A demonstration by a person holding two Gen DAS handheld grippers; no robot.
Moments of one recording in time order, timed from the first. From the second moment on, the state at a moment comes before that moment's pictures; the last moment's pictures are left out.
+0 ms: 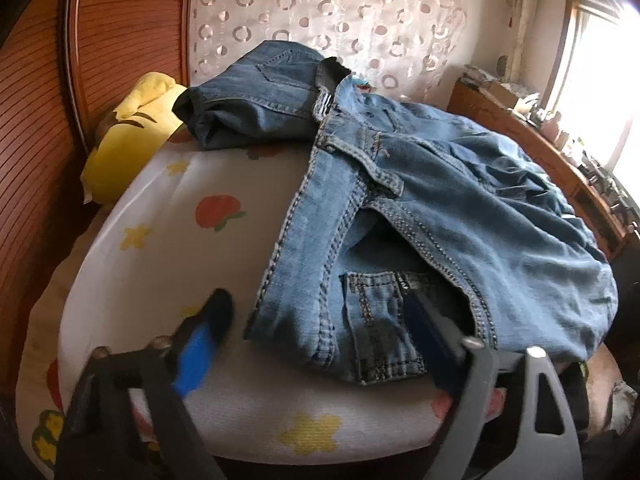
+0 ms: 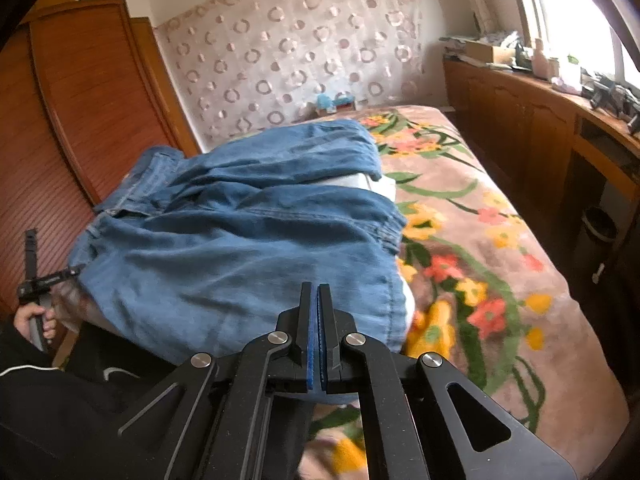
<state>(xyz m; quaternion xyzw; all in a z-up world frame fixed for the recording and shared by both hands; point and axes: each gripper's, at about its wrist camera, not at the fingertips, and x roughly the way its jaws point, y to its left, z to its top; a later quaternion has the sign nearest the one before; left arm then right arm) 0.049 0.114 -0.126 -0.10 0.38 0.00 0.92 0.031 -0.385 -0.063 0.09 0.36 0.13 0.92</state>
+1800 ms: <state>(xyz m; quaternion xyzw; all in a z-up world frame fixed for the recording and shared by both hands) 0.187 0.068 0.010 -0.02 0.28 -0.05 0.96 0.069 -0.303 -0.088 -0.01 0.40 0.19 0.89</state>
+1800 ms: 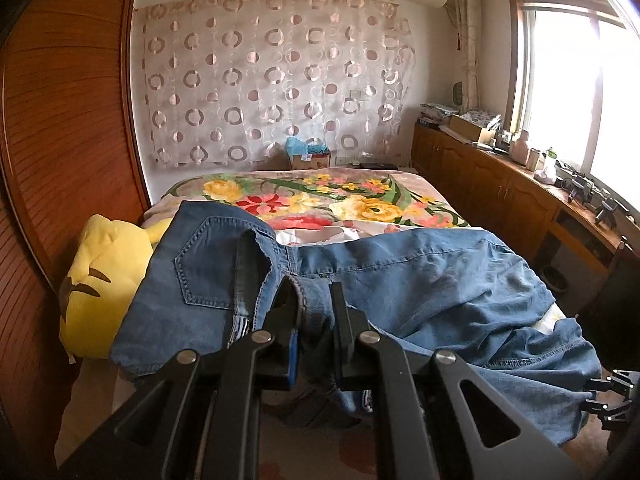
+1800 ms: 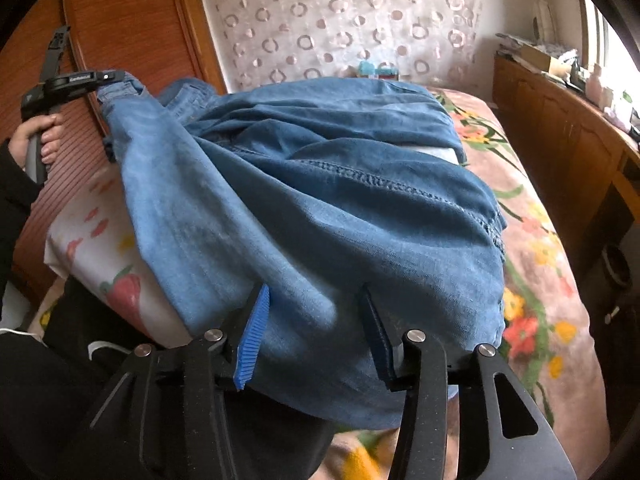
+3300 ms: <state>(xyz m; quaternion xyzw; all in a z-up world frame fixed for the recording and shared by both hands) 0.222 0.086 -0.004 -0.07 0.30 -0.07 0.95 0.221 -0.305 -0.026 -0.03 0.38 0.17 0.91</state>
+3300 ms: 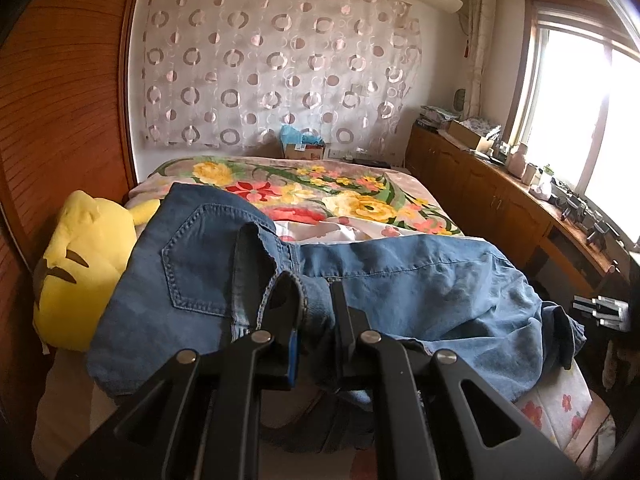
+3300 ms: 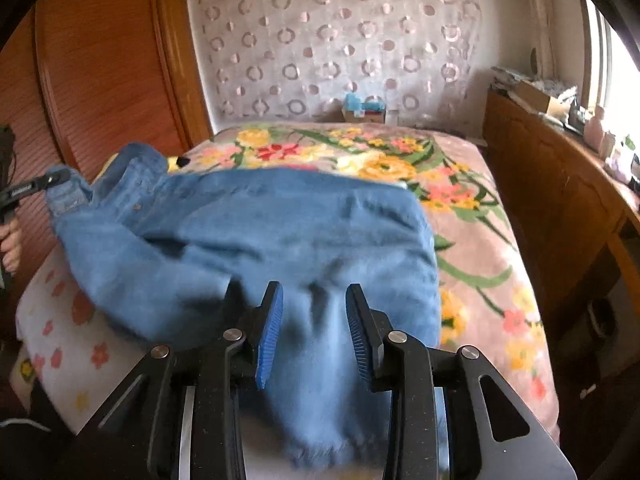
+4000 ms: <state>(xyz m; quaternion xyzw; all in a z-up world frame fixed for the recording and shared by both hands) 0.214 0.089 -0.006 -0.07 0.30 -0.07 0.95 0.183 -0.311 -0.073 -0.03 0.42 0.11 0.90</state>
